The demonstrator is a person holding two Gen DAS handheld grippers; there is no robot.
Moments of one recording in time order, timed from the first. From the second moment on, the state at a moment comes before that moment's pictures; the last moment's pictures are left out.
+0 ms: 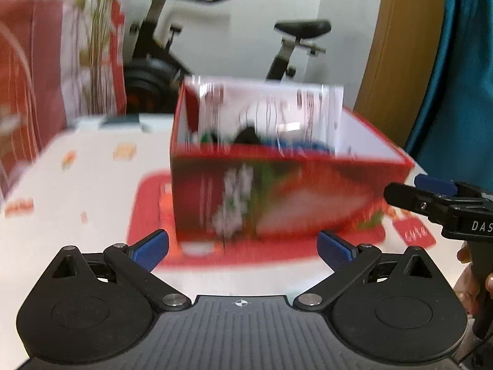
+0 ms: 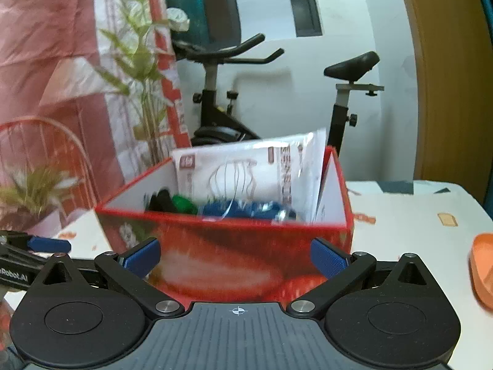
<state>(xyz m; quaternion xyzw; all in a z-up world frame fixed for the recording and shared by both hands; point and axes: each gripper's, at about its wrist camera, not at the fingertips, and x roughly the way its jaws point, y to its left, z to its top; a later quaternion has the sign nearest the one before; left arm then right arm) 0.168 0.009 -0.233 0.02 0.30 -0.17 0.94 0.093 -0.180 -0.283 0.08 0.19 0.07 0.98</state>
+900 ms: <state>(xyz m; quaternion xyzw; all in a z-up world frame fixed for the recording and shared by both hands) 0.134 0.015 -0.311 0.00 0.43 -0.15 0.89 0.079 -0.142 -0.355 0.04 0.35 0.11 0.93</state>
